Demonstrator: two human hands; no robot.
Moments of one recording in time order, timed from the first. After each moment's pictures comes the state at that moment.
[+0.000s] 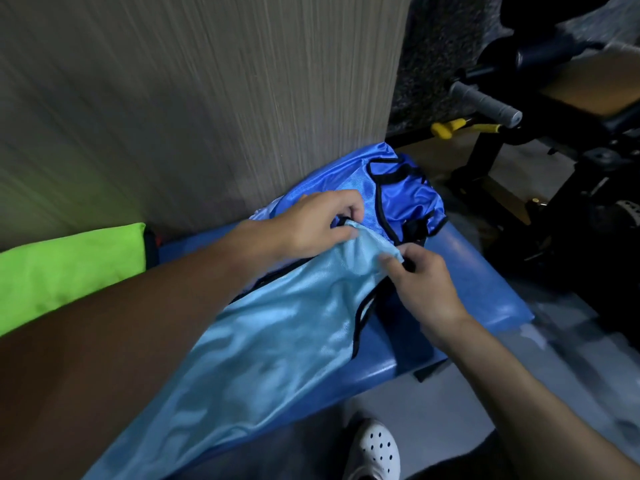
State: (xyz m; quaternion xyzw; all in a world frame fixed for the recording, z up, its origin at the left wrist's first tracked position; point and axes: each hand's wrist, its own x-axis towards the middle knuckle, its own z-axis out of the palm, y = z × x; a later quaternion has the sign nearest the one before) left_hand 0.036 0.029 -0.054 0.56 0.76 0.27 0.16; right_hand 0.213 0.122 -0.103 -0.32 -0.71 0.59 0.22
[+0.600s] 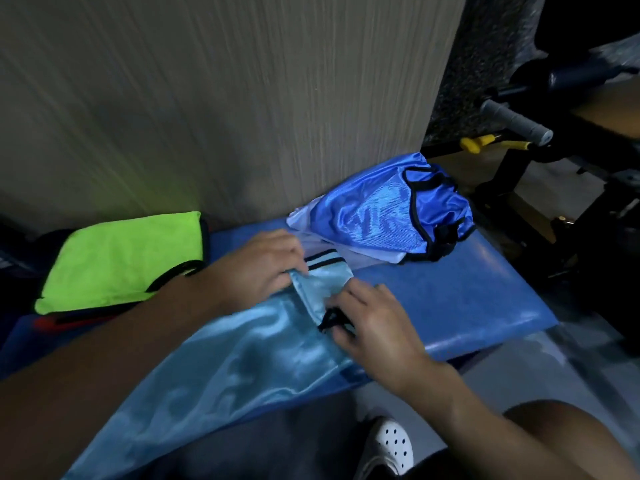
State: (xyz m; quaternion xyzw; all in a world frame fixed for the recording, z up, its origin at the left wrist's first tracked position) left_hand 0.032 -0.127 -0.060 0.66 0.73 0.15 -0.04; right_hand 0.214 0.025 -0.109 0.02 -0.96 0.18 0.23
